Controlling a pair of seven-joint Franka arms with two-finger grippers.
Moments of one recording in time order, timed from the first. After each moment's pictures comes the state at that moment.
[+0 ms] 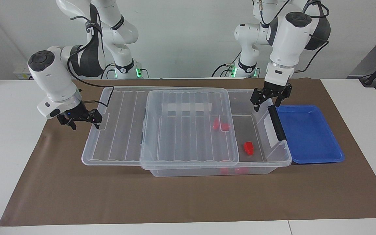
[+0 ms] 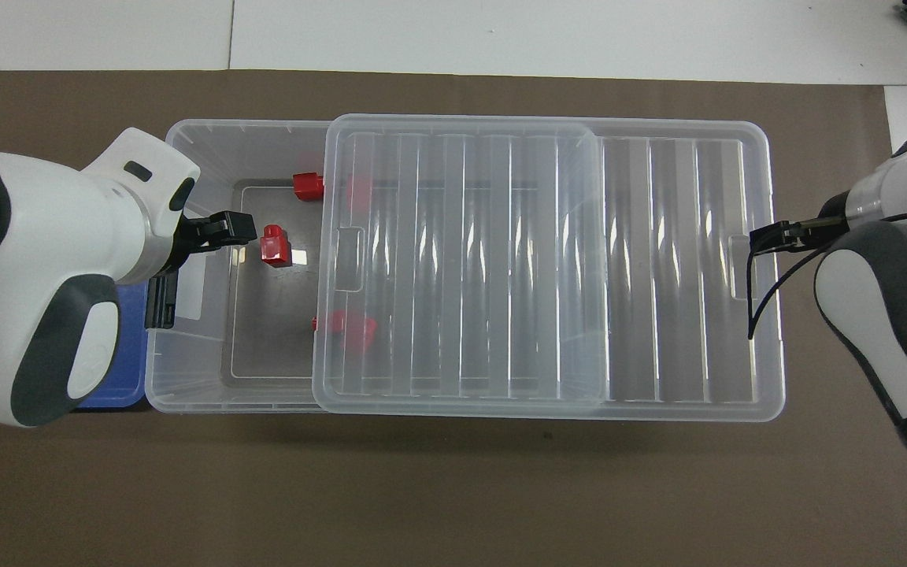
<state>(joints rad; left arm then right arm) -0.24 0.00 -0.06 -1.93 0.05 2.11 -0.48 -0.09 0.13 0.02 -1.85 -0.02 2.00 -0.11</state>
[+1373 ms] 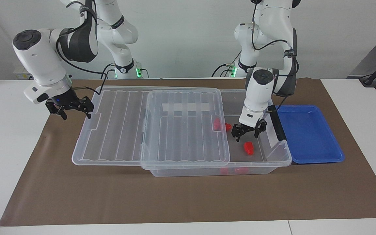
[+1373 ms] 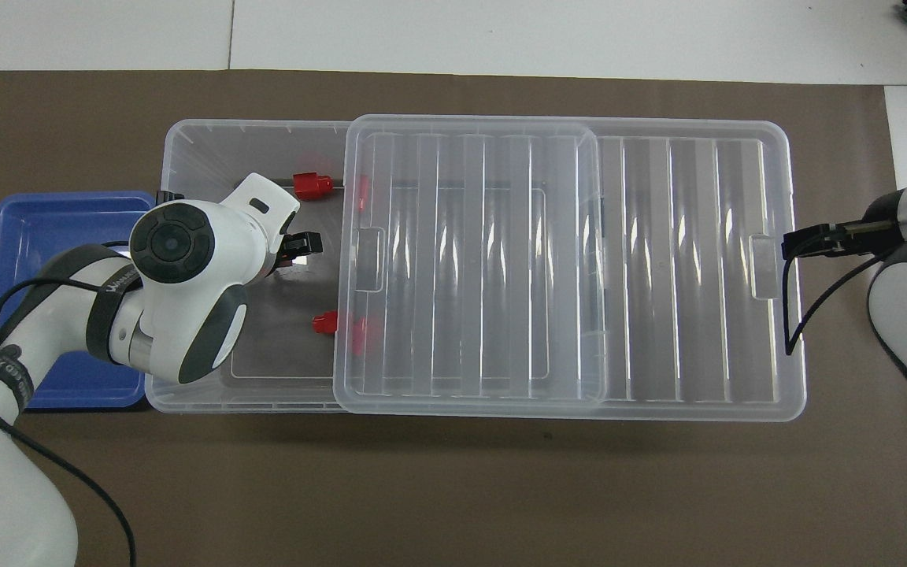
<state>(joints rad) -0.29 0.23 -0.05 -2.04 0.18 2.44 -0.56 -0.09 0.02 0.03 -1.83 -0.02 1.90 -0.07</state>
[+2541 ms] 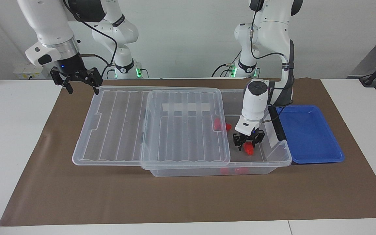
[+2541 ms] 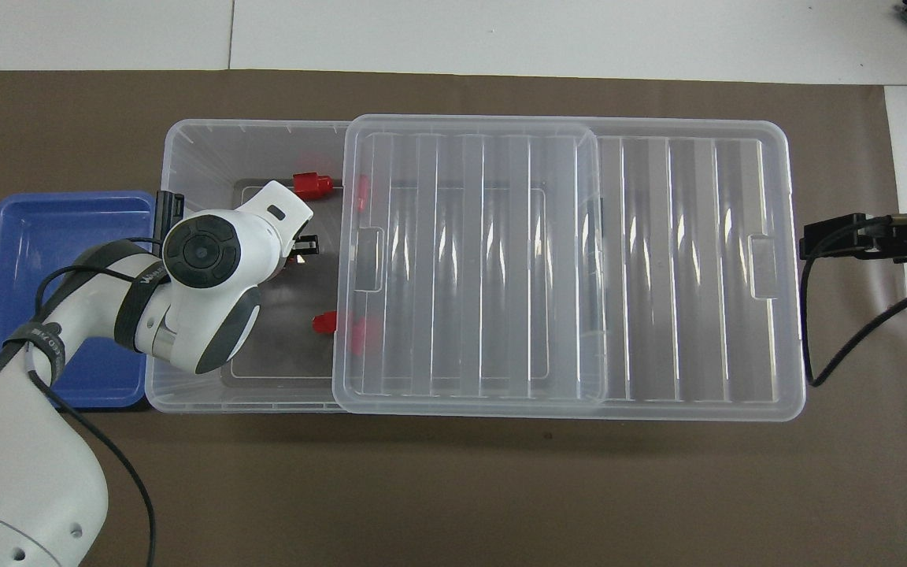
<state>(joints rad) -0.28 0.32 -0.05 -2.04 0.25 2.56 -0.54 0.01 -0.05 0.03 -1.60 -0.02 1.61 0.09</state>
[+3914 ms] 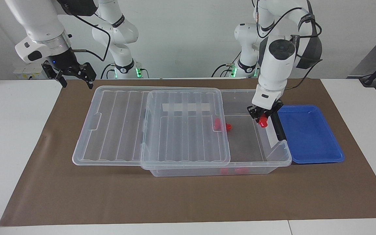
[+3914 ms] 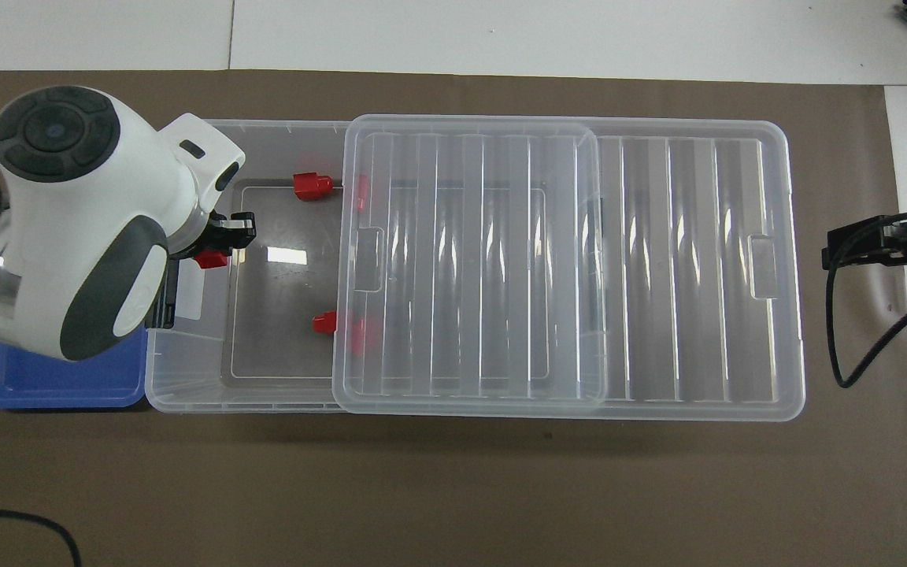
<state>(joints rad) -0.28 0.12 -0.04 -1.68 0.14 1.76 -0.42 -0.02 -0.02 0.01 -1.56 -0.03 1.53 0.09</state>
